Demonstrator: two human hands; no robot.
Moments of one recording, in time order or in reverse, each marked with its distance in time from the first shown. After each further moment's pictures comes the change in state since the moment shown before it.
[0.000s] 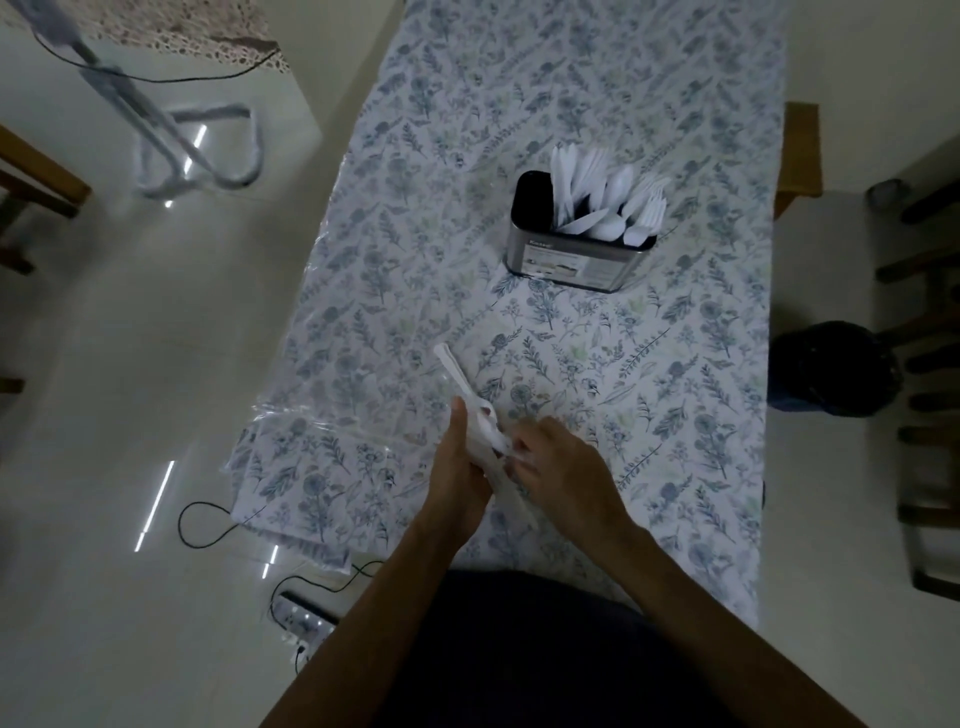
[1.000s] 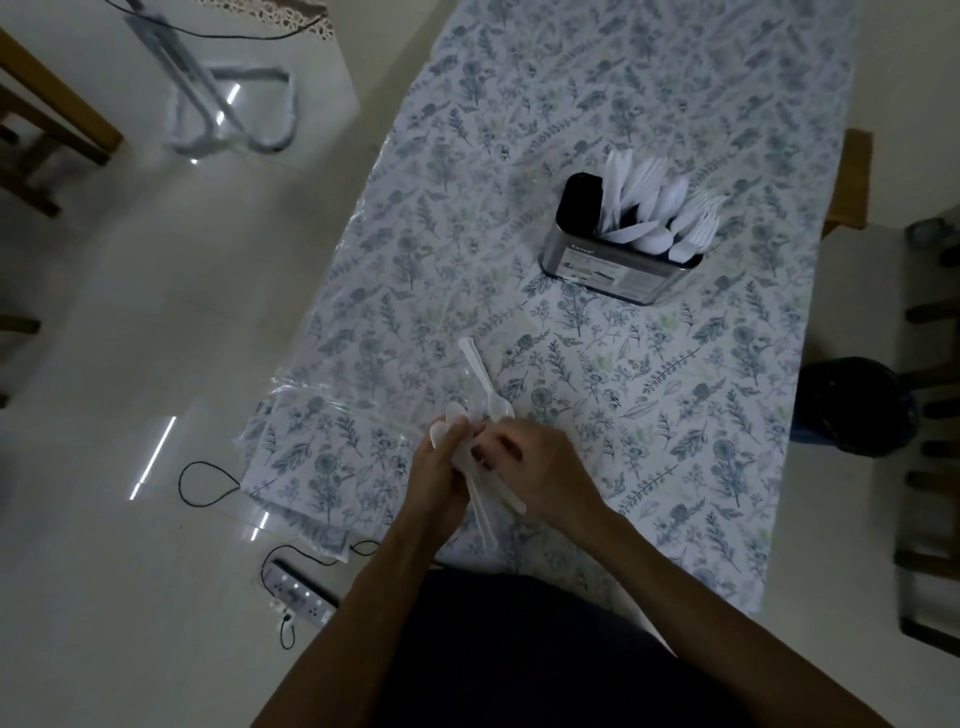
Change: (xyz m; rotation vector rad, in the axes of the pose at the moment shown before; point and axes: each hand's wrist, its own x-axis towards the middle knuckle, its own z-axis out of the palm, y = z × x) left_hand -0.002 0.009 -0.037 -0.086 0.066 0.143; right_hand 0.035 -0.019 0.020 0.302 -0.110 0.003
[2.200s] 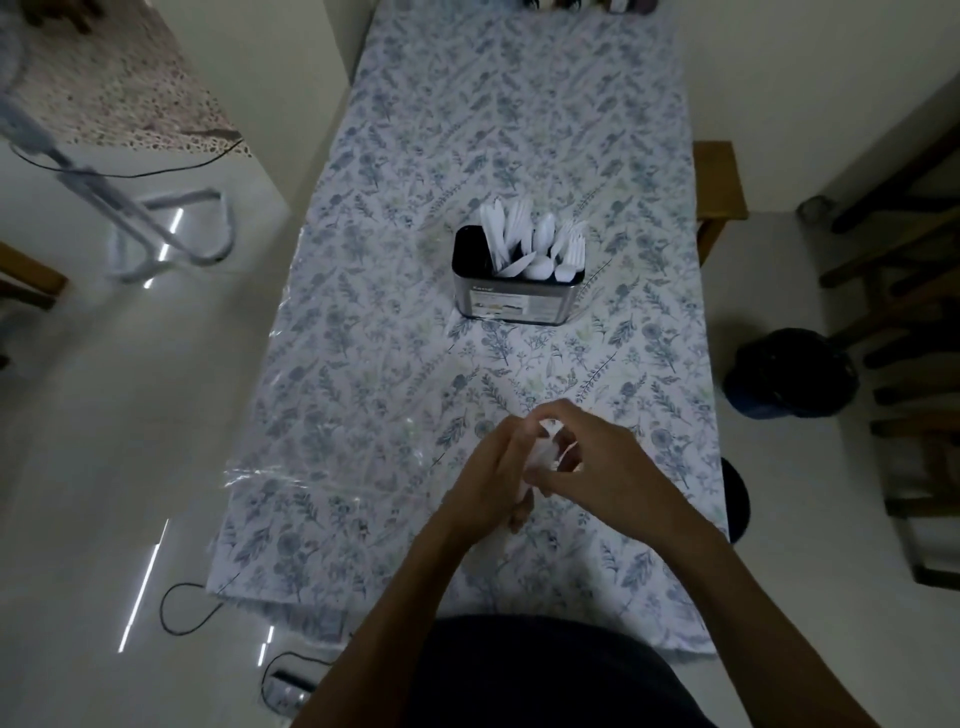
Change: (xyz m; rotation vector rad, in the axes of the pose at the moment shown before) left_hand -0.042 0.001 0.126 0.978 -0.492 0.197; right_hand -0.065 -0.013 -0.131 0.056 0.072 0.191
